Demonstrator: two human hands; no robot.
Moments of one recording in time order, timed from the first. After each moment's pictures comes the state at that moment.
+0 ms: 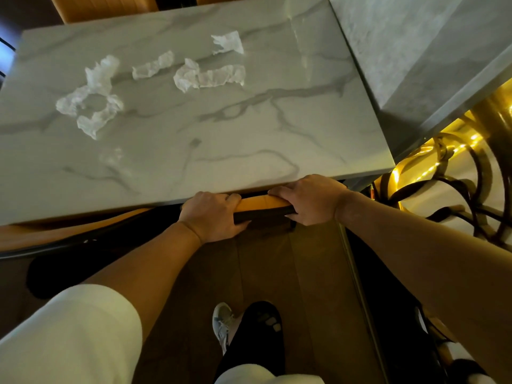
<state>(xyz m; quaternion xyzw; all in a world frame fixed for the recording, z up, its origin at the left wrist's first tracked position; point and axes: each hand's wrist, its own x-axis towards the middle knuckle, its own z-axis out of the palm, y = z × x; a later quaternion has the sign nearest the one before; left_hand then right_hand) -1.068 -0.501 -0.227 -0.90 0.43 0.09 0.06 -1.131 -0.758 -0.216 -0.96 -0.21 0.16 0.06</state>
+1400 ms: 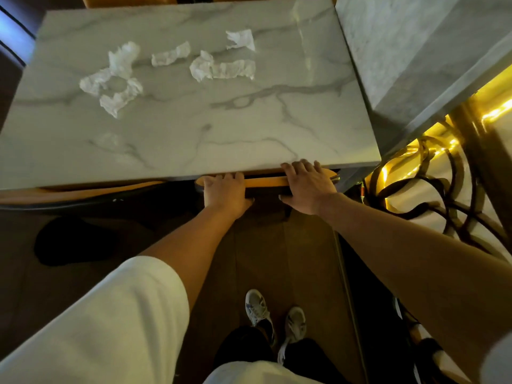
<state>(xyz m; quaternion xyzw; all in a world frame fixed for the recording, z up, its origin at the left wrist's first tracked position) -1.115 -0.520 -0.204 -0.96 0.21 0.17 0.05 -1.170 -0.723 -0.199 -0.98 0.00 0.18 0.03</state>
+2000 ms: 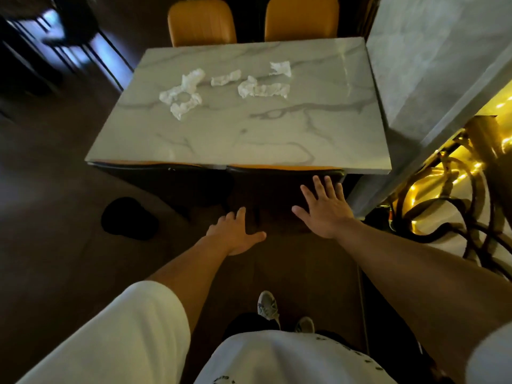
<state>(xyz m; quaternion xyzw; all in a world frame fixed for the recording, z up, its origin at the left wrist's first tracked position) -1.288 -0.463 -0.161 -0.94 0.06 0.33 -0.03 -1.301 -0.722 -0.165 -0.98 -0.01 0.19 0.06</state>
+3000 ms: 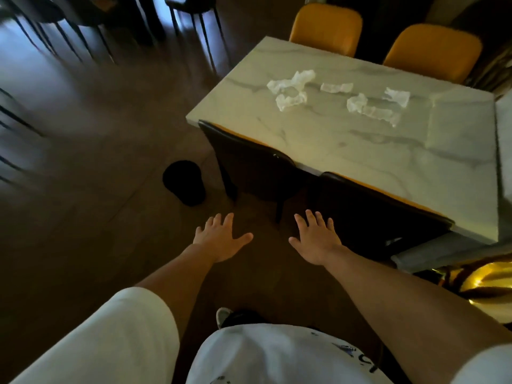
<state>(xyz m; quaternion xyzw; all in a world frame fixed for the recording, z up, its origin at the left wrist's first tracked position) -1.348 -0.210 -0.173 -0.95 -0.11 0.28 -0.13 -1.293 -0.467 -0.184 -0.95 -0.16 0.25 0.00</state>
